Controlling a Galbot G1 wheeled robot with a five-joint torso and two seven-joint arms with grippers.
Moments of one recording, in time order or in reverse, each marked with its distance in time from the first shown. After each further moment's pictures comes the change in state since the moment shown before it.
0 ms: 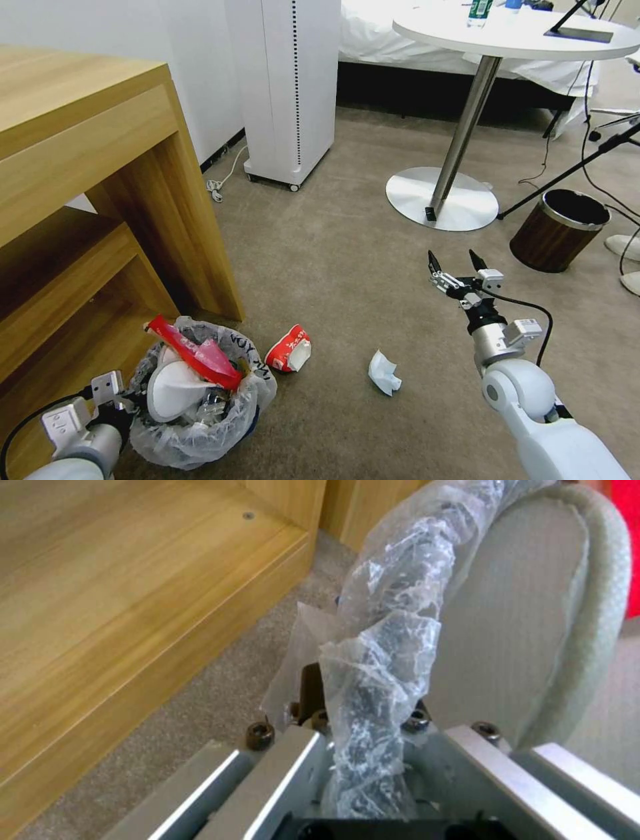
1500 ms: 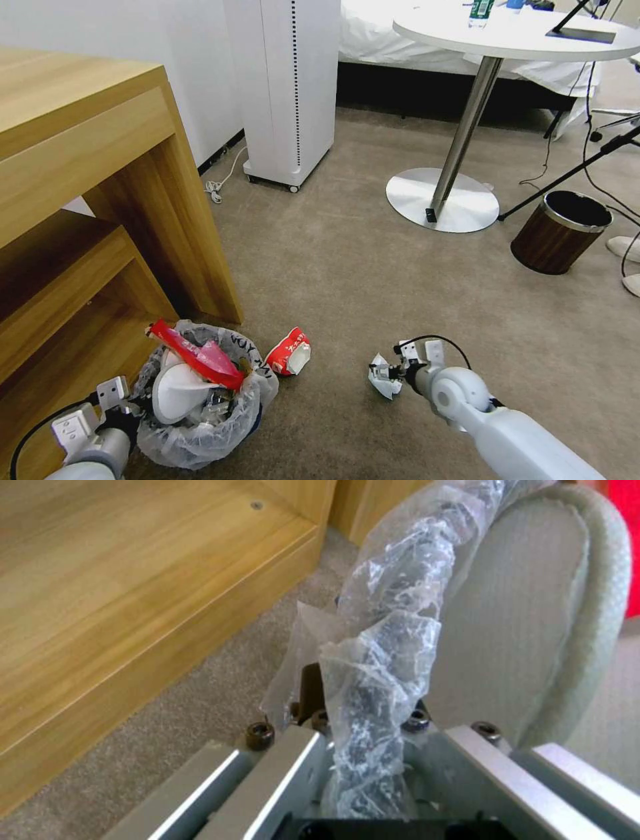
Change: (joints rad) left arm -0.021 -0.071 0.012 0.038 0.057 -0.035 0.018; right arm 0.293 -0.096 -0.581 -0.321 0.399 -0.742 0.252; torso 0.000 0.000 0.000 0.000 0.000
